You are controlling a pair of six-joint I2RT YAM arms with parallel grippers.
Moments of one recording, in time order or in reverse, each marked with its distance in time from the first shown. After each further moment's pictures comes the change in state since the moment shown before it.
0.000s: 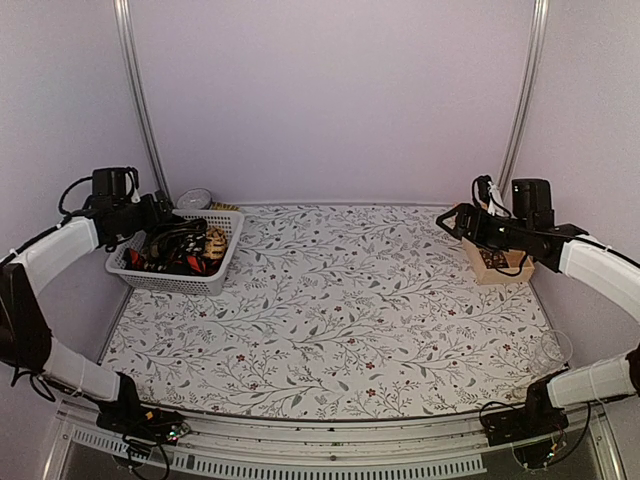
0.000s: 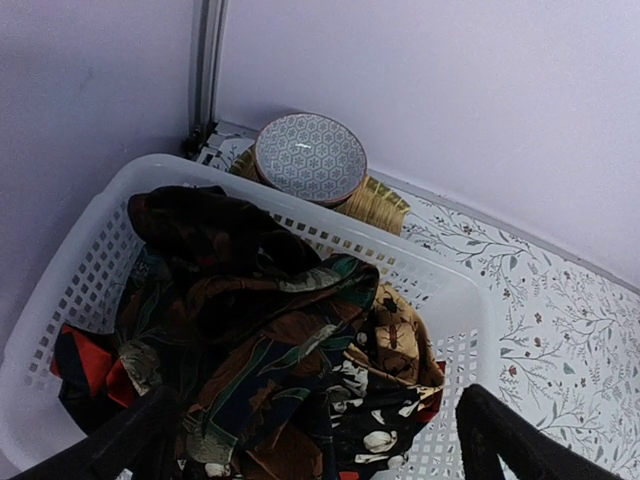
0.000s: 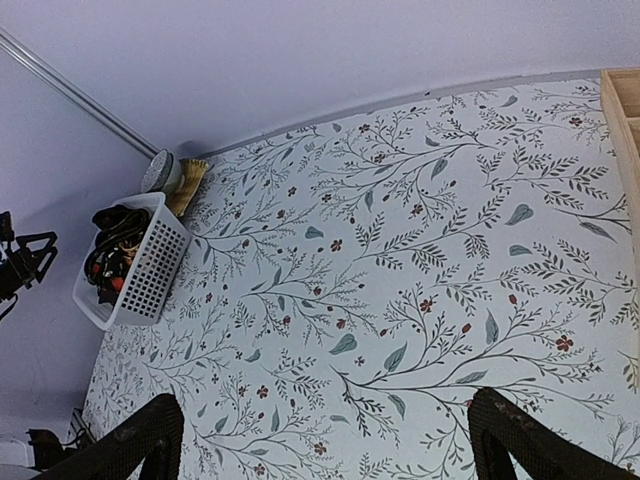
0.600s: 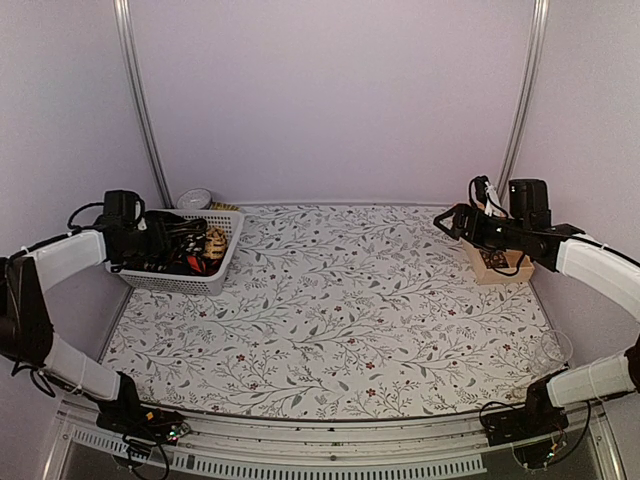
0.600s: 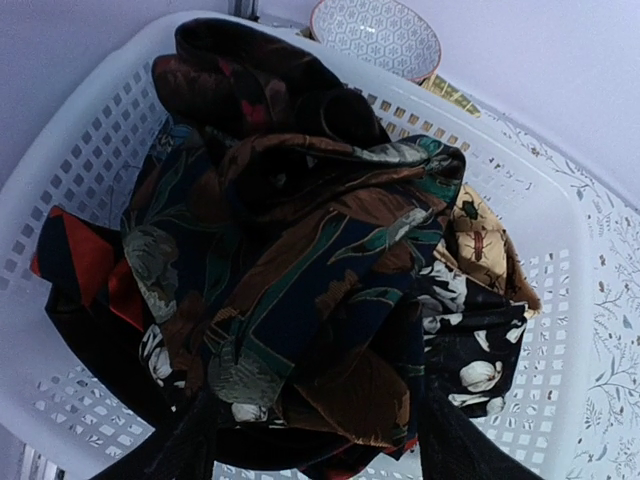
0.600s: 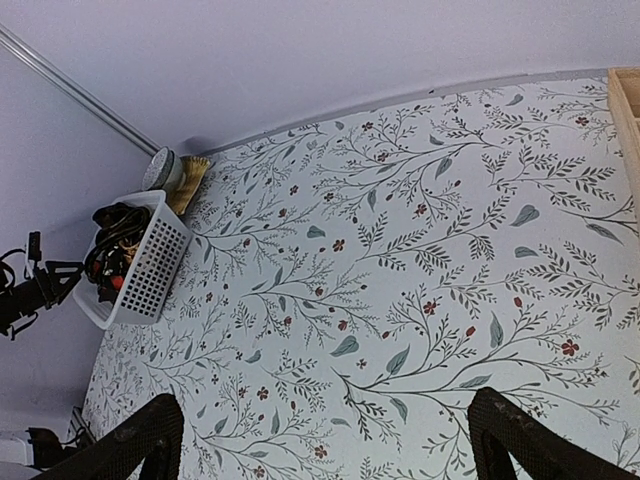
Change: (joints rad) left arm 0.003 0.039 -0.126 -0.043 -0.058 -0.010; right arm 0.006 0.023 -0.002 0.020 -0.005 -0.002
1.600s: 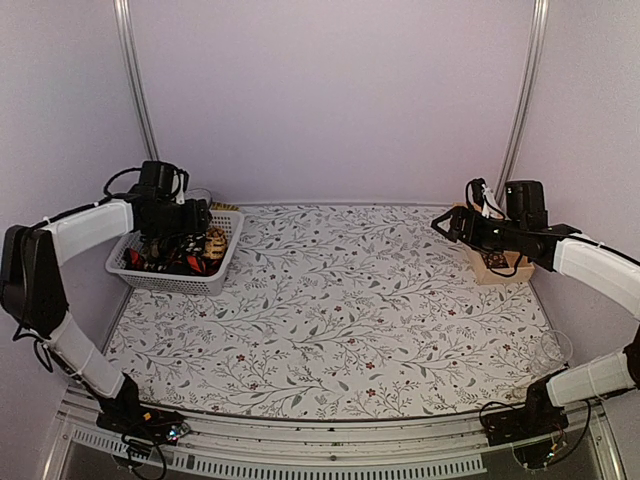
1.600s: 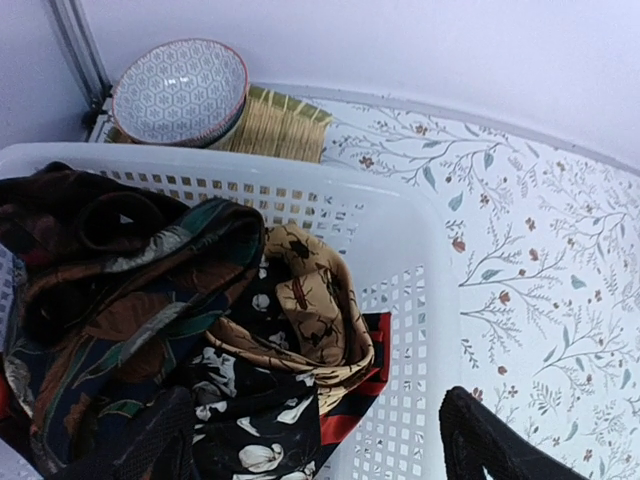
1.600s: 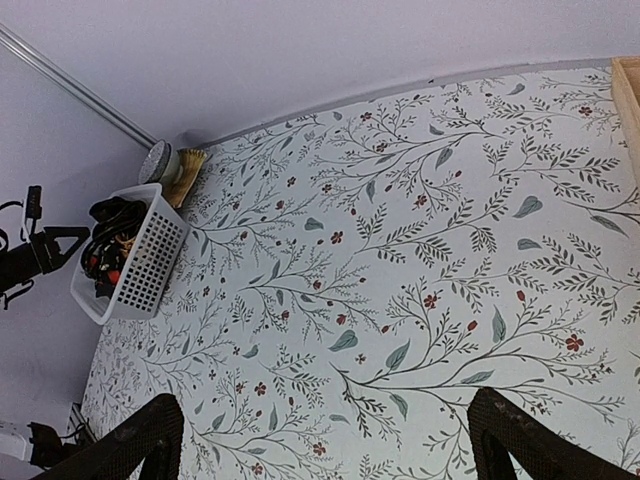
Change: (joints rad) left arm -0.212 0.183 0.282 -0.066 -0.004 0.088; right arm 0.008 0.023 -0.002 0.005 -0.003 0.000
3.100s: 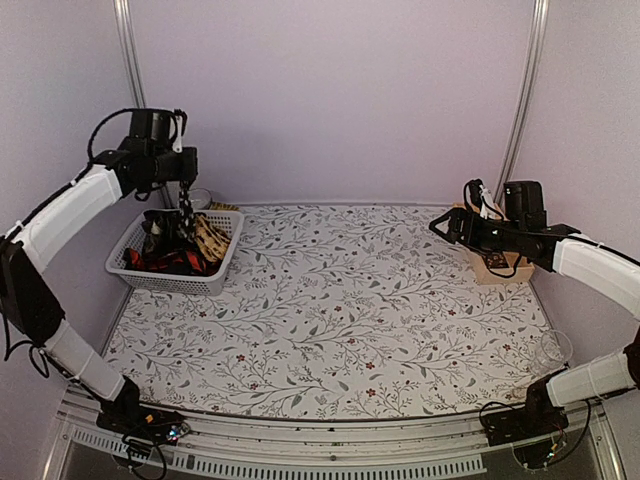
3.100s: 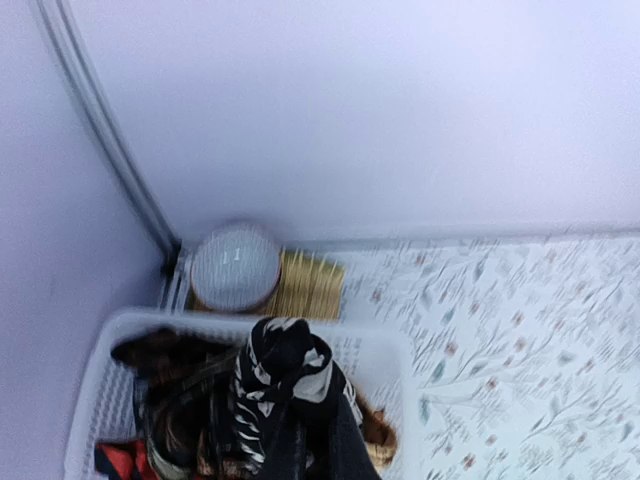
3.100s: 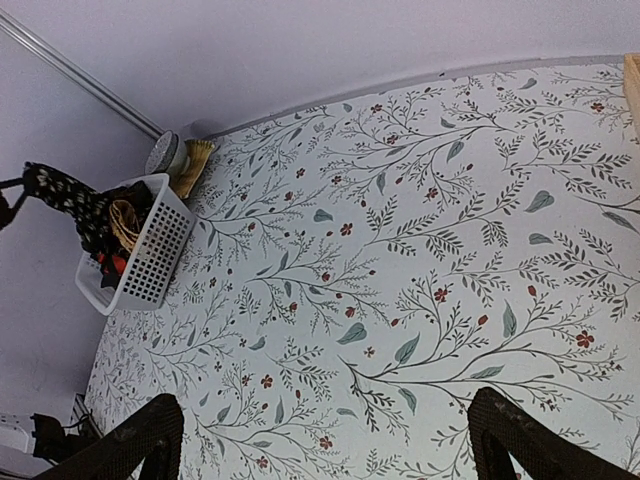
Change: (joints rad) left arm -0.119 0.001 0.266 -0.167 -0.282 0.139; right arm 0.011 0.000 0.000 -0.008 -0.015 -0.003
